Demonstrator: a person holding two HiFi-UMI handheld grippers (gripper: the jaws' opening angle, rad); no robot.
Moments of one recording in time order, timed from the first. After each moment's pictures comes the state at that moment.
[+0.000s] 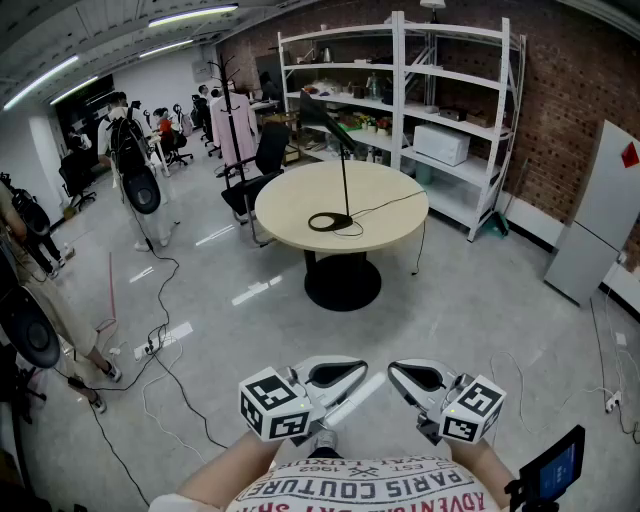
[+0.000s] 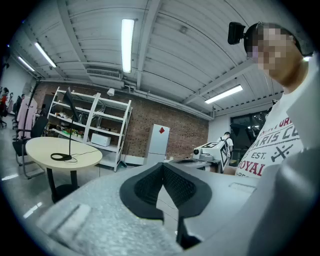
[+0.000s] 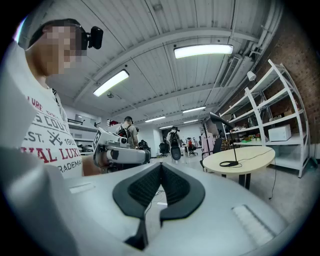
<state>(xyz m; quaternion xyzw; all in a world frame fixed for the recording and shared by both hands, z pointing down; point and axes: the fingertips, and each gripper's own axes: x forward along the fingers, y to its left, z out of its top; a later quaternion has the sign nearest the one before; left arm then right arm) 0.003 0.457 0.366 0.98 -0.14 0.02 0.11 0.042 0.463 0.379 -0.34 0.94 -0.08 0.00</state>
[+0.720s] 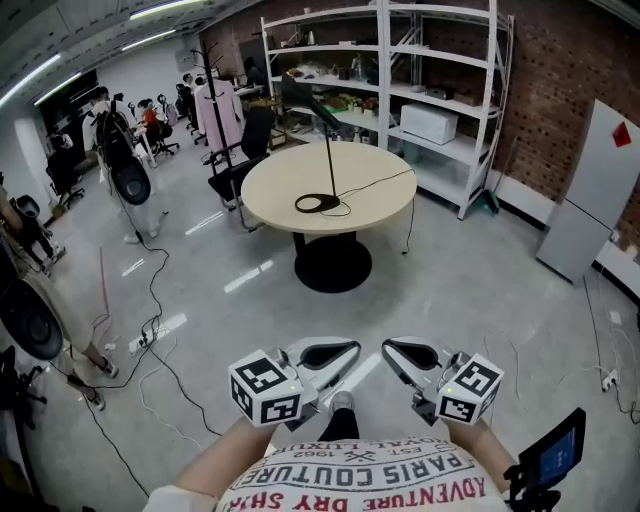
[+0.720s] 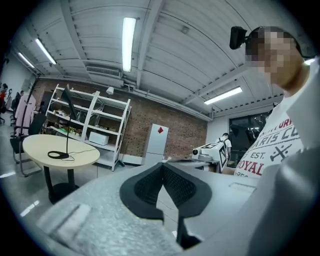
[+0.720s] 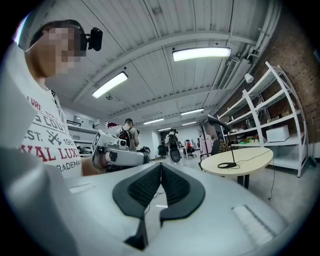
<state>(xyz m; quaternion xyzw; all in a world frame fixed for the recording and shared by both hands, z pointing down) 0.008 0.462 0.362 0.98 -0.13 0.02 0.12 0.048 0.465 0.375 -0.35 0.93 -0.07 0.02</state>
